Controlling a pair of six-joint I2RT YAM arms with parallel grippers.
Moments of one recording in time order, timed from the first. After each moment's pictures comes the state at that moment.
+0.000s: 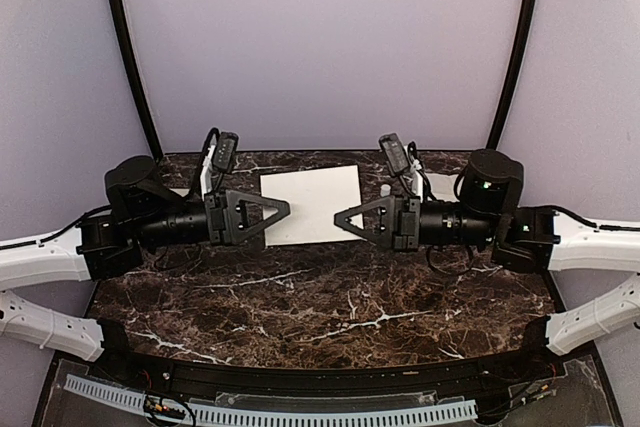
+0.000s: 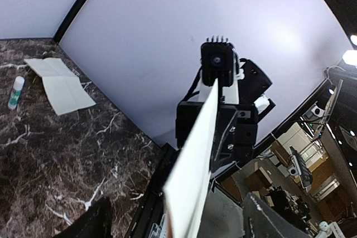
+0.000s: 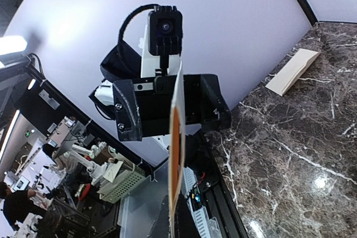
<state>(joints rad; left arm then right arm) -0.97 1.01 0.74 0.31 0.37 -0.77 1.11 1.13 0.82 0.31 -0.37 0.76</state>
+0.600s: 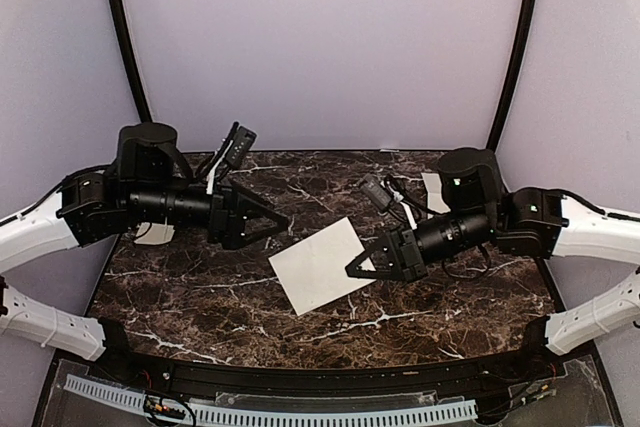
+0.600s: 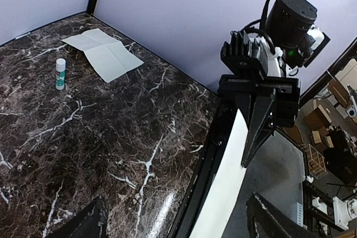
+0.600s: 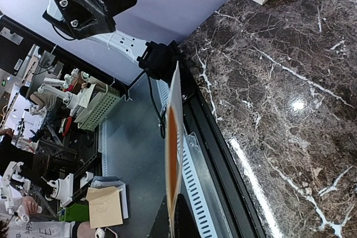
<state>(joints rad) -0.94 1.05 1.04 -0.35 0.35 -0.37 1.10 1.14 0.99 -0.30 -0.53 0.55</state>
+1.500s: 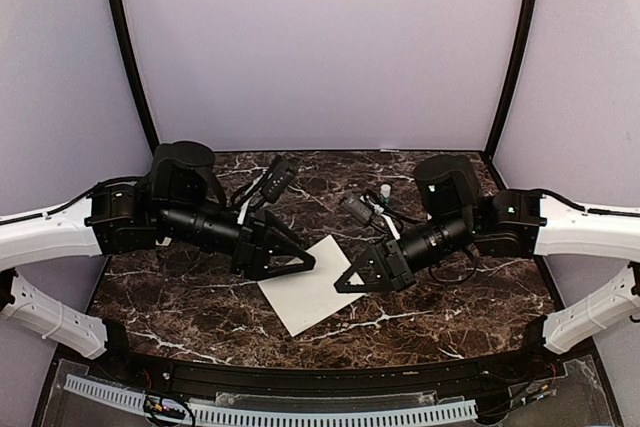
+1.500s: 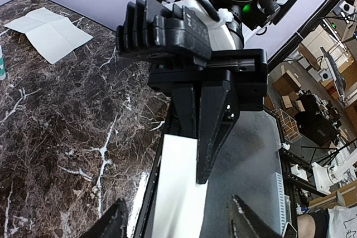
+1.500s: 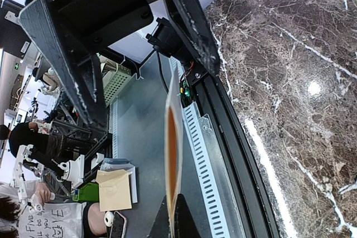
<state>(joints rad) -1.06 1.18 1.04 -0.27 0.49 -0.35 1.11 1.24 1.00 -0.29 -0.66 0.55</state>
